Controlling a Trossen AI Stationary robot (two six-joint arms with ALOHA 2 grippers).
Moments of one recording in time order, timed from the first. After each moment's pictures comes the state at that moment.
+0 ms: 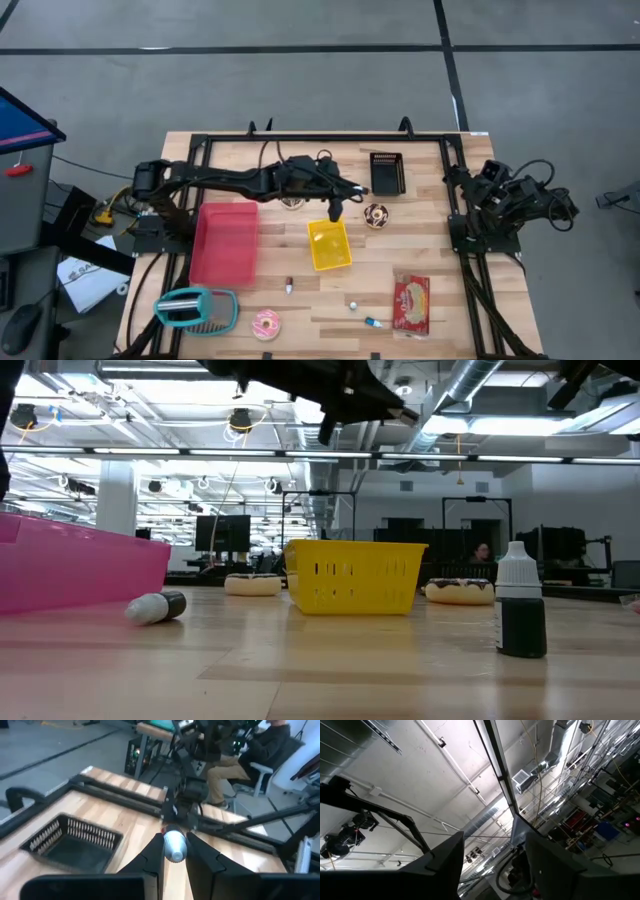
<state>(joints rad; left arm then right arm) 0.09 1.72 1.26 0.23 -0.04 -0.26 0.21 0.03 0.18 0.59 0.37 0.58</state>
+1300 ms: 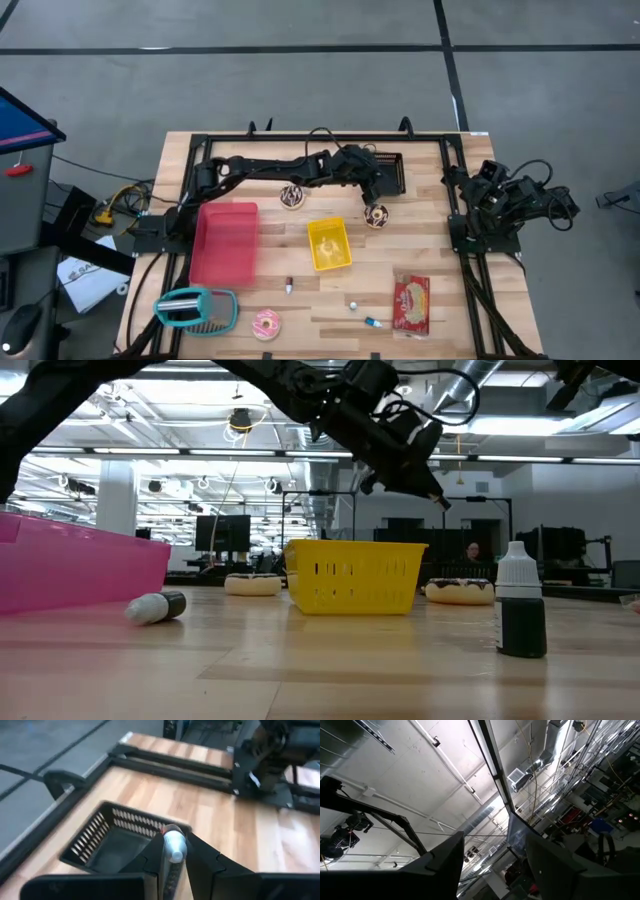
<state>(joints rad) 0.19 2.19 1.76 -0.04 -0.12 -0.09 0.22 0.05 0.18 0.59 0.39 0.59</state>
